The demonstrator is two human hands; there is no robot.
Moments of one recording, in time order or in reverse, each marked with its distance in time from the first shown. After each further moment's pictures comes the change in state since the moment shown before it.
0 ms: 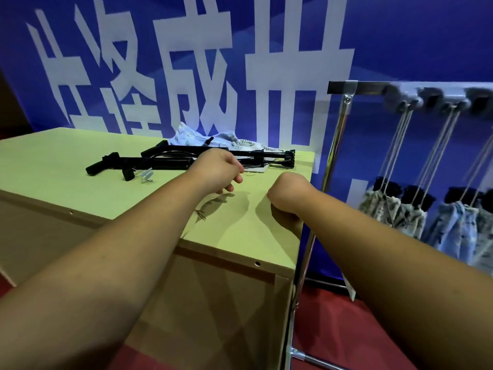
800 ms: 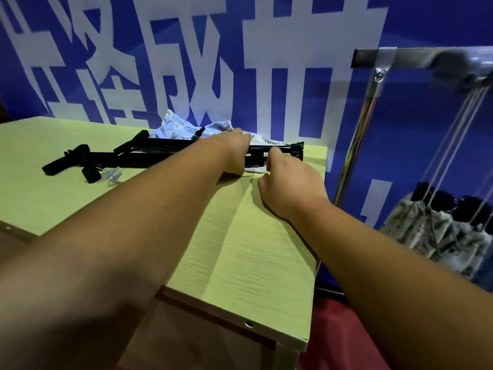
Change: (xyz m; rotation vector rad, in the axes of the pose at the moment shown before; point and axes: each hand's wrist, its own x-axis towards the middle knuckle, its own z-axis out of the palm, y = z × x) left_hand 0.165 -0.008 0.047 0.956 -0.147 0.243; right_hand 0.075 0.019 0.028 -0.149 0.399 -0.324
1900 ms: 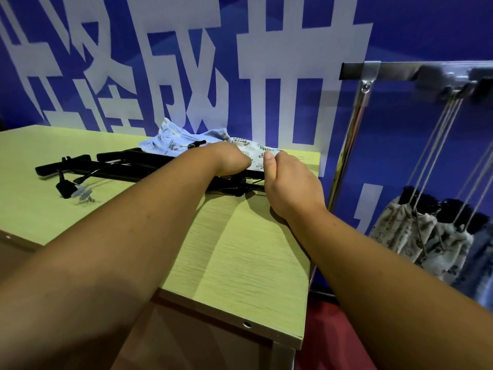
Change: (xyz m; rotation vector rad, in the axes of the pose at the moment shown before) left_hand -0.030 0.006 -0.018 -0.456 -0.097 -0.232; right_hand 0.001 0.005 0.004 0.176 0.175 0.128
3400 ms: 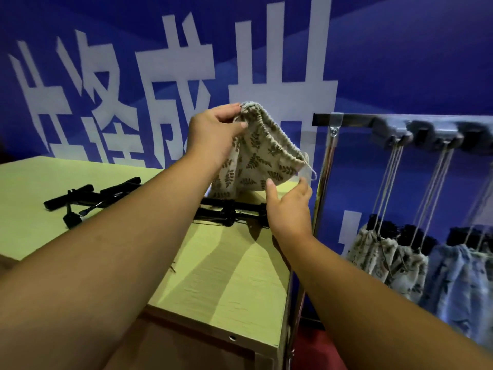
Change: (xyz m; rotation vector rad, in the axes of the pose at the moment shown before) left_hand -0.054 0.050 -0.069 -1.017 0.605 0.328; right_hand -0.002 0.006 -0.023 0.400 0.091 0.383
